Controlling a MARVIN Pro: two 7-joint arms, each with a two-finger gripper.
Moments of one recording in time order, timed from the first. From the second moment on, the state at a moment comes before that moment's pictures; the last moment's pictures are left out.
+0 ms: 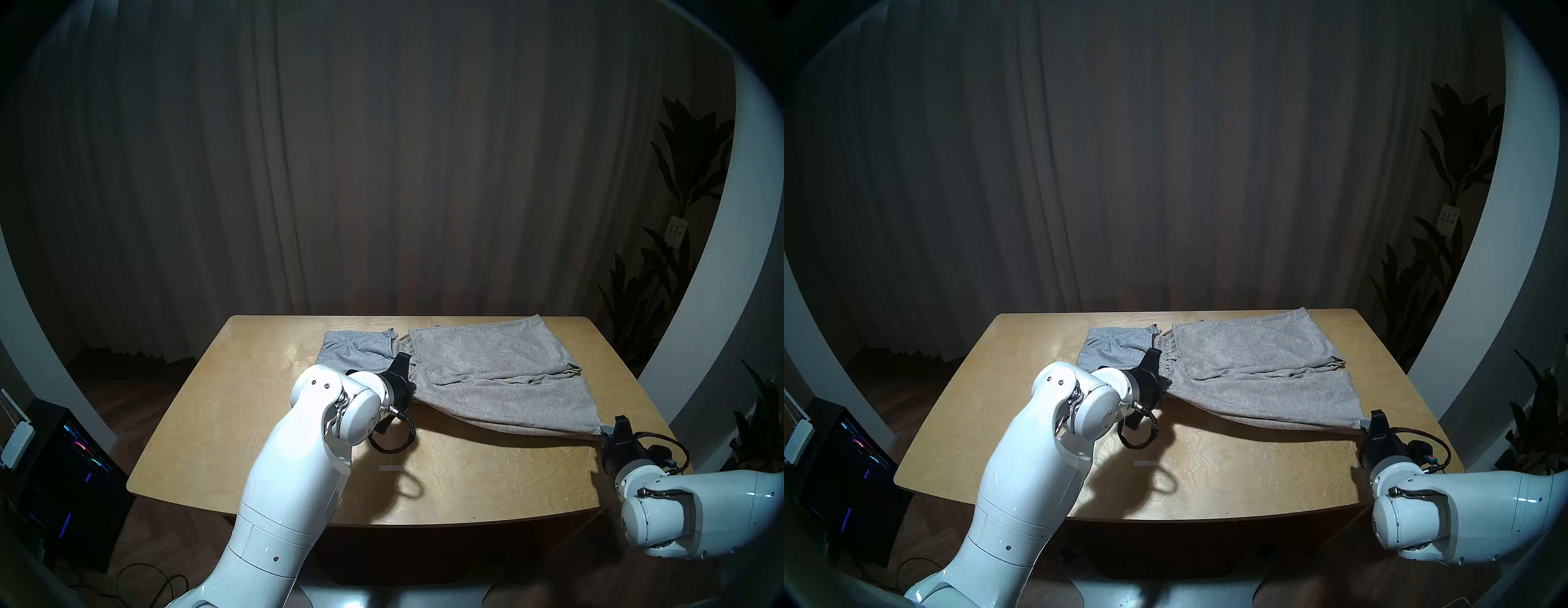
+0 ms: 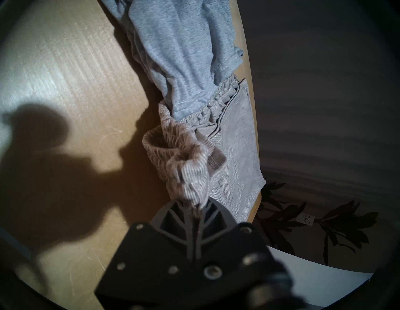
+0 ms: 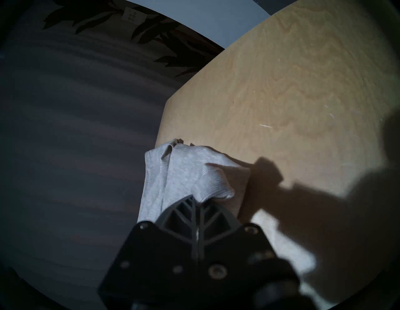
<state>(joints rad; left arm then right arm) 1.45 -1.52 -1.22 -1.79 -1.77 0.19 1.00 -1.69 -0.17 0.76 -1.96 2.88 -0.86 0.33</state>
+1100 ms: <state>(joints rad) 1.32 -1.59 -1.23 -1.62 -1.86 0.24 1.02 -1.56 -0.26 1.01 -1.91 2.88 -0.95 0.04</state>
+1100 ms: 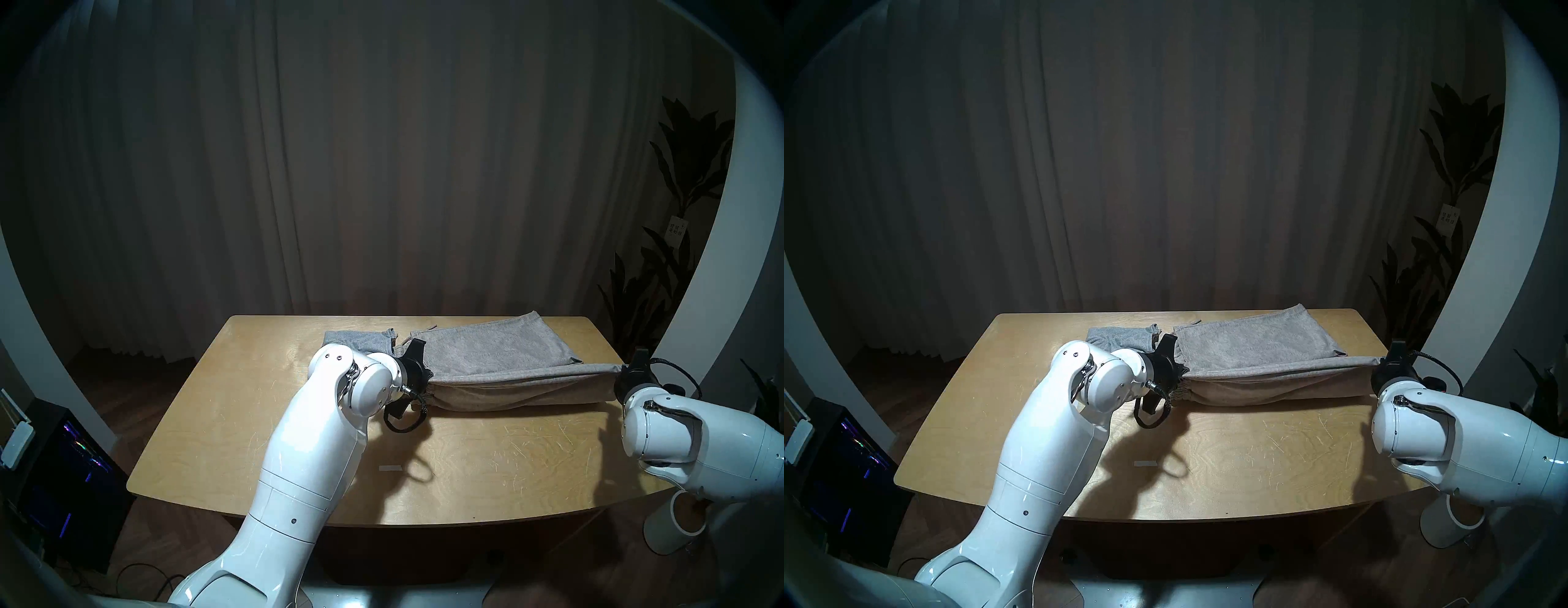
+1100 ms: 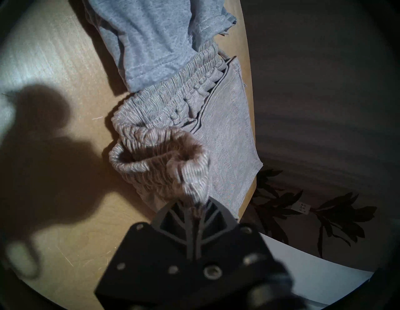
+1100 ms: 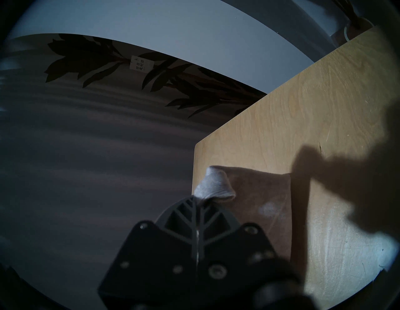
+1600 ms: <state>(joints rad) 1.22 -1.62 -1.26 -1.48 -1.89 0.25 1.02 -1.50 -0.38 1.09 -1.87 2.88 -0.96 -0.10</state>
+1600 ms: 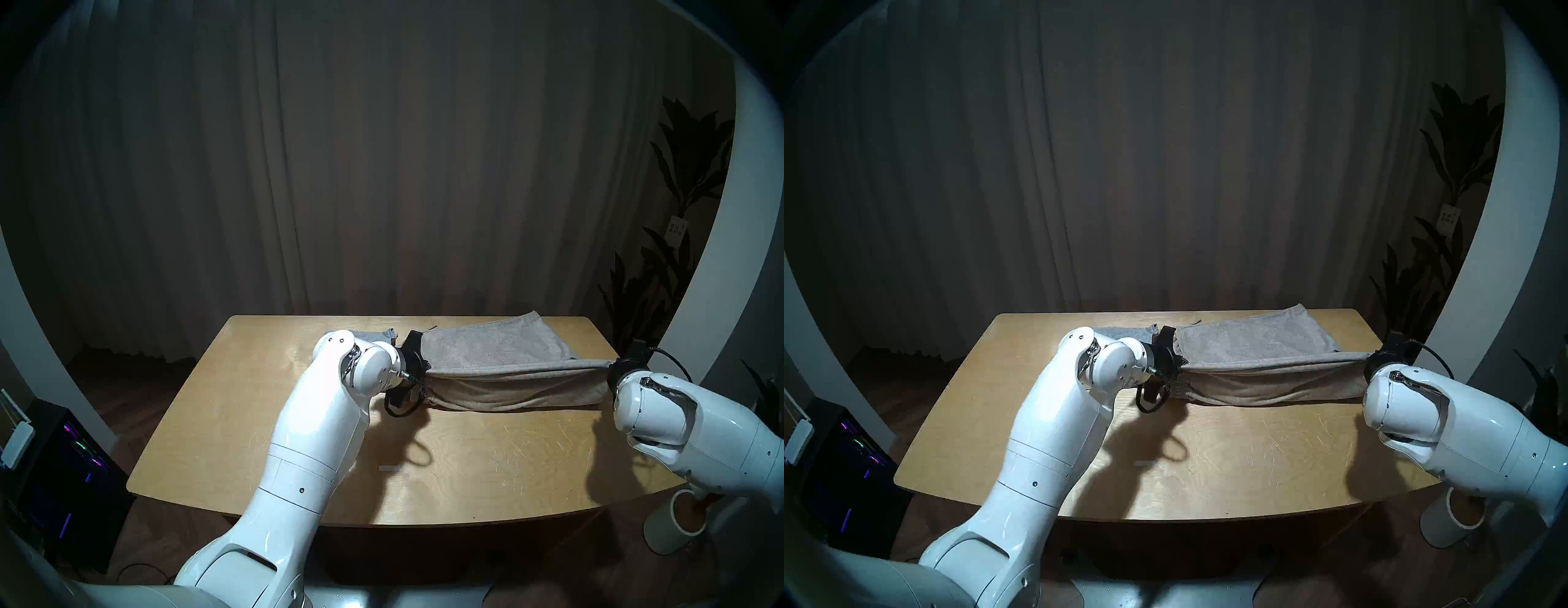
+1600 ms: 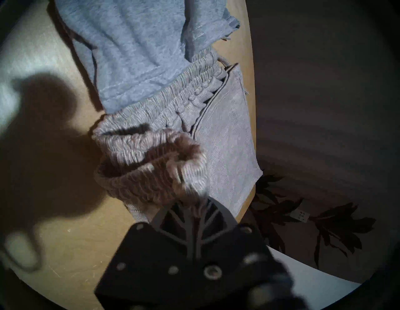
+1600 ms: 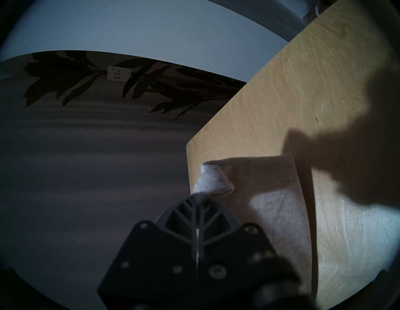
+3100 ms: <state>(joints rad) 0.89 -1.70 -1.39 -1.01 -1.94 0.33 1.01 -1.21 -0.76 1.19 -1.58 2.87 -0.96 -0.31</state>
